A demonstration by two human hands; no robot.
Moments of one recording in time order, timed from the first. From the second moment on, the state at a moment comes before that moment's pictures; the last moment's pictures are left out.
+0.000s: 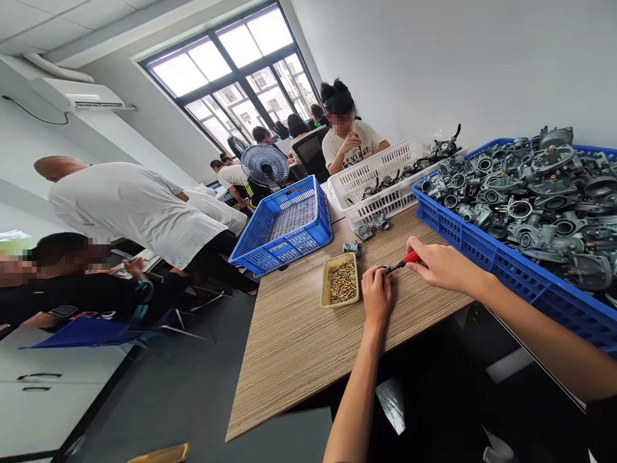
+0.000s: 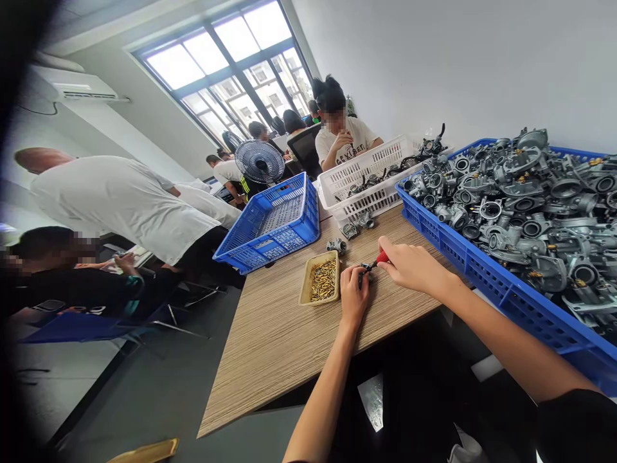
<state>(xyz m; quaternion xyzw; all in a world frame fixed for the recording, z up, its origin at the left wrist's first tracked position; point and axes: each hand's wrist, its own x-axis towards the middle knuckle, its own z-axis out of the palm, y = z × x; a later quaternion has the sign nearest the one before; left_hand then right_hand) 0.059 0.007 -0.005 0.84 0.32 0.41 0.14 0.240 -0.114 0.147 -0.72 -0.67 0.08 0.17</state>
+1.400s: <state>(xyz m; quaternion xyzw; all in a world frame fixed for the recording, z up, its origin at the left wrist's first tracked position) 0.061 0.007 -0.006 0.83 0.33 0.42 0.15 0.238 -0.114 0.147 -0.73 -0.66 0.05 0.14</state>
